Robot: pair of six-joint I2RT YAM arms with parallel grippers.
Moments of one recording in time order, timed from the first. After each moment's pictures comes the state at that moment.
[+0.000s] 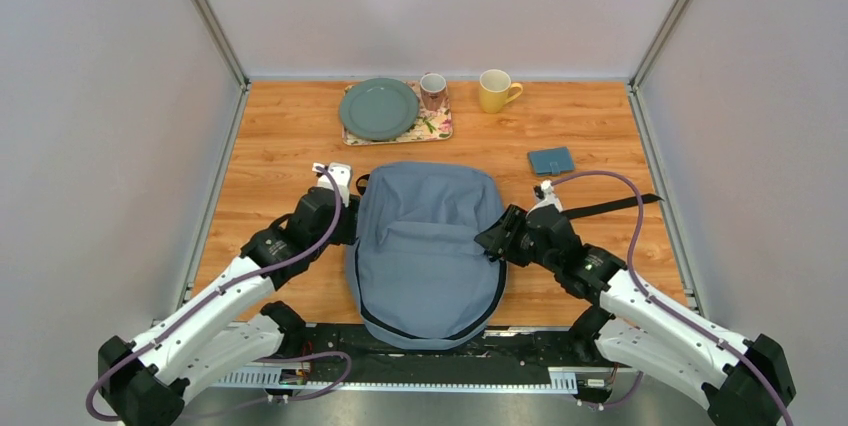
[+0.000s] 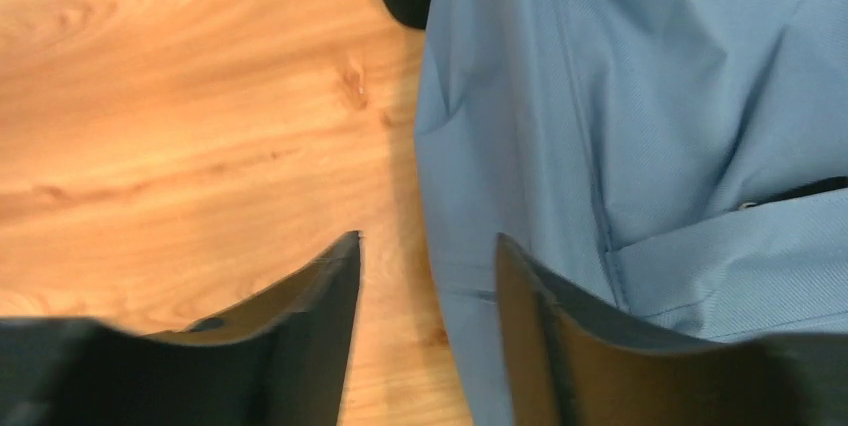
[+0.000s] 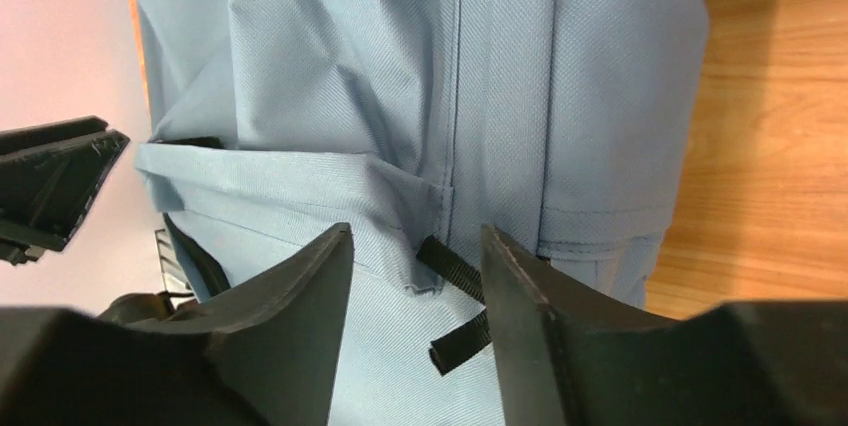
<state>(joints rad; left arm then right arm) -0.66 0.81 0.66 -0.51 -0.35 -0.25 0.74 0.80 0.47 -0.27 0.06 1.05</state>
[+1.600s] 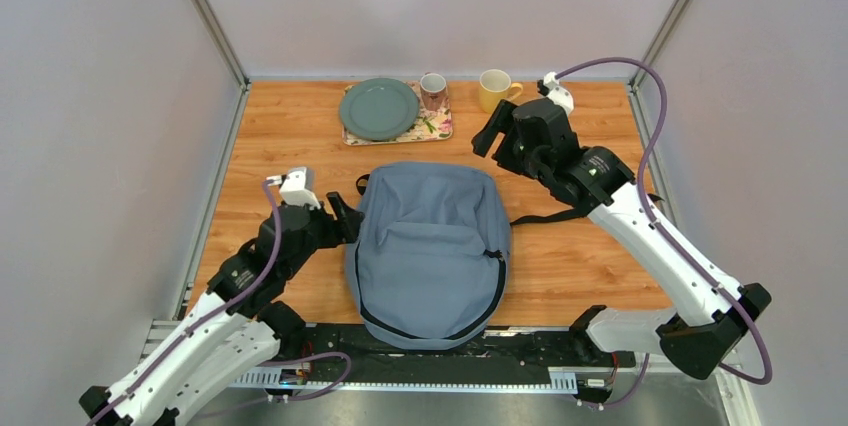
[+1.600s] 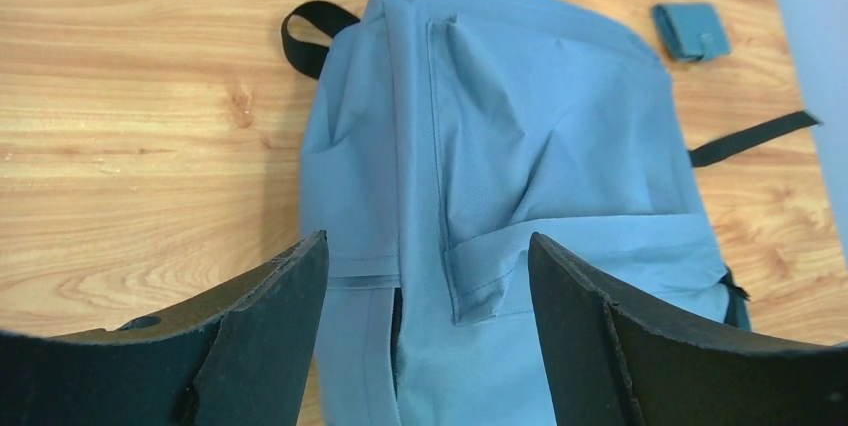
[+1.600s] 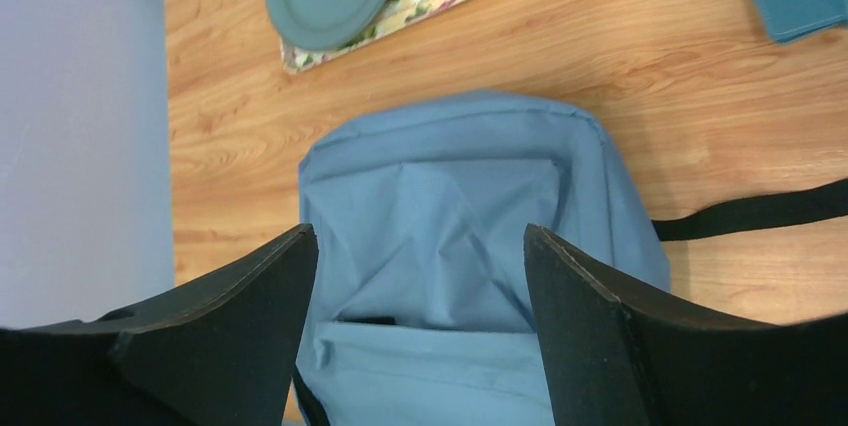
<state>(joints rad) -0.66 0.58 0.63 -0.51 -0.28 -0.61 0.68 1.25 1.43 -0.77 0.36 0.87</state>
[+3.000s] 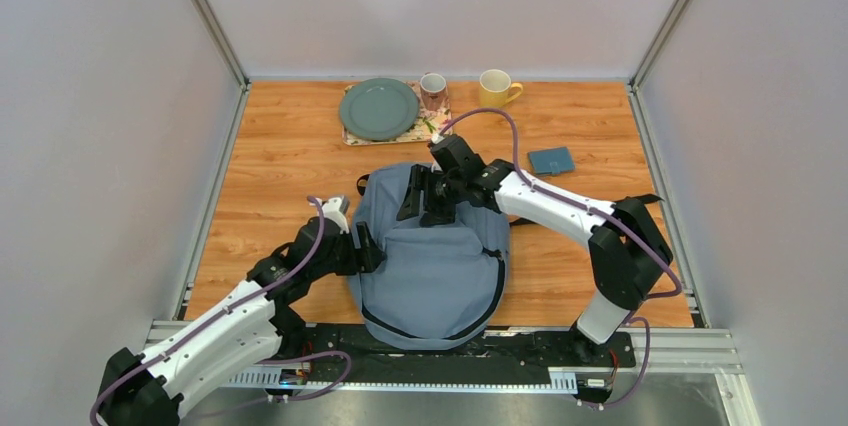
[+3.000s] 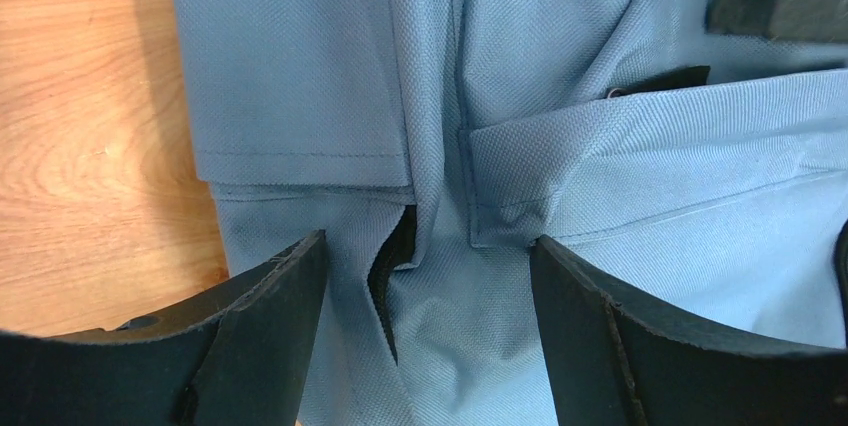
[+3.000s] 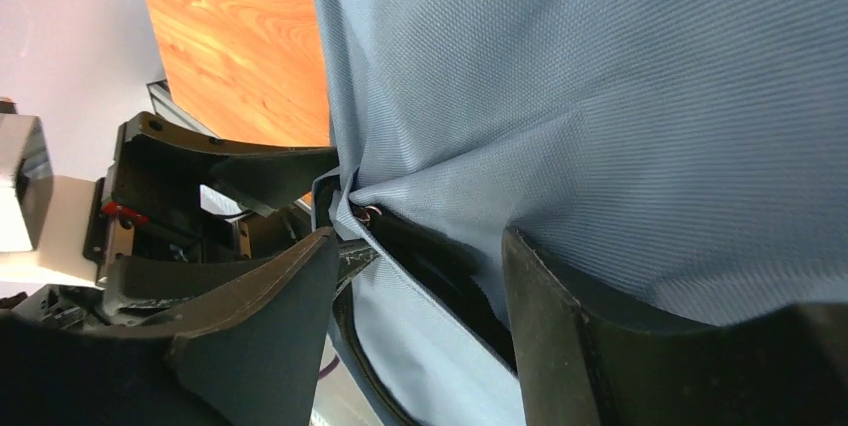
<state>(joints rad) -0.66 0.70 0.37 -0.37 -0.01 -0.68 0.79 1.66 1.24 -0.42 -0.32 0.86</state>
